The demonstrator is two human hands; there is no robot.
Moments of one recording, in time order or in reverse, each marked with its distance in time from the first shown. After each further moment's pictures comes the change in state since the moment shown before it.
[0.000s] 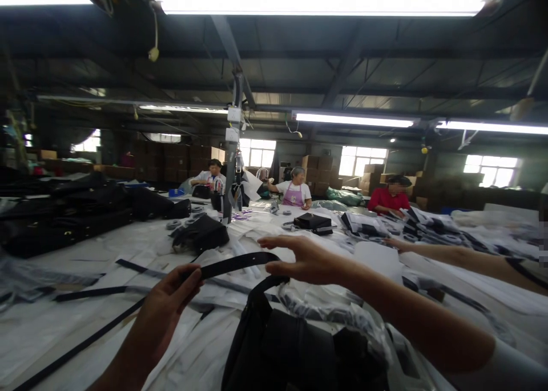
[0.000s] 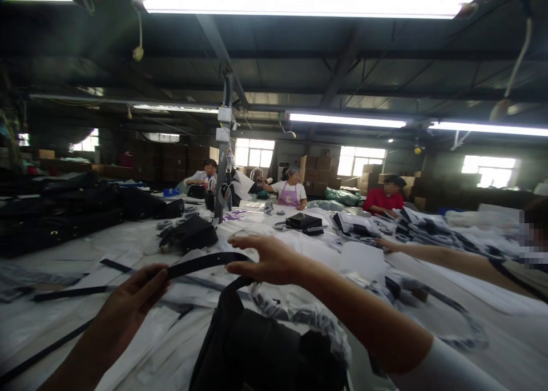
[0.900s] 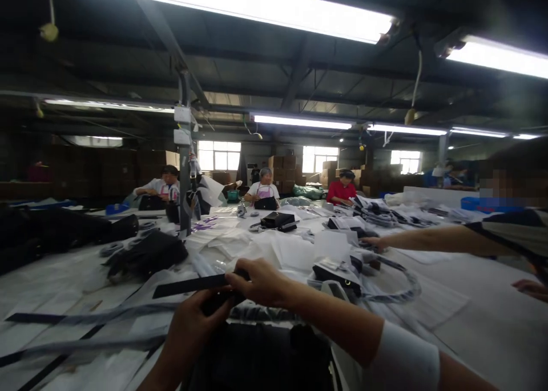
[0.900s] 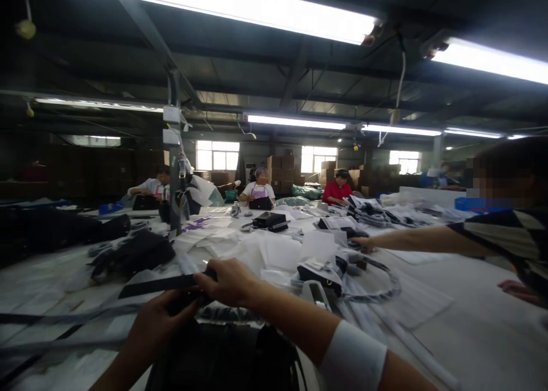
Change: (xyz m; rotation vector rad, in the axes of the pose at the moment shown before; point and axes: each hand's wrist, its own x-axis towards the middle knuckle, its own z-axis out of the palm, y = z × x) left_hand 0.004 -0.073 0.087 0.901 -0.417 0.480; right_hand -0.019 0.054 0.051 -0.155 0.190 0.278
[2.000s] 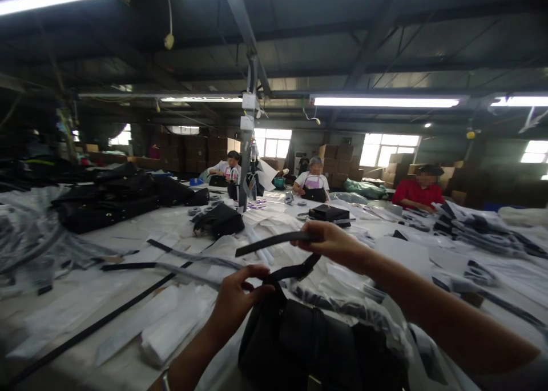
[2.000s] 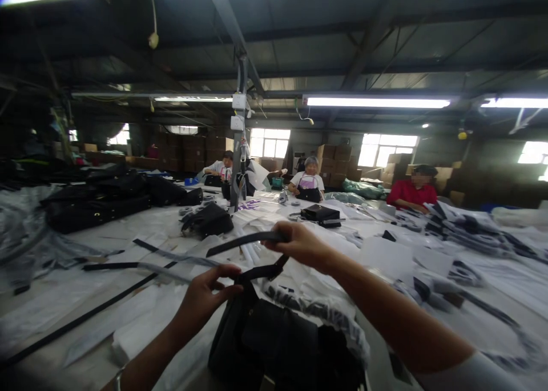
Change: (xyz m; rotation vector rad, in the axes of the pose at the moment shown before) left_hand -0.031 -0.007 -0.030 -0.187 0.072 -0.108; right_hand 0.022 -0.003 -0.047 0.512 -0.191 -0.045
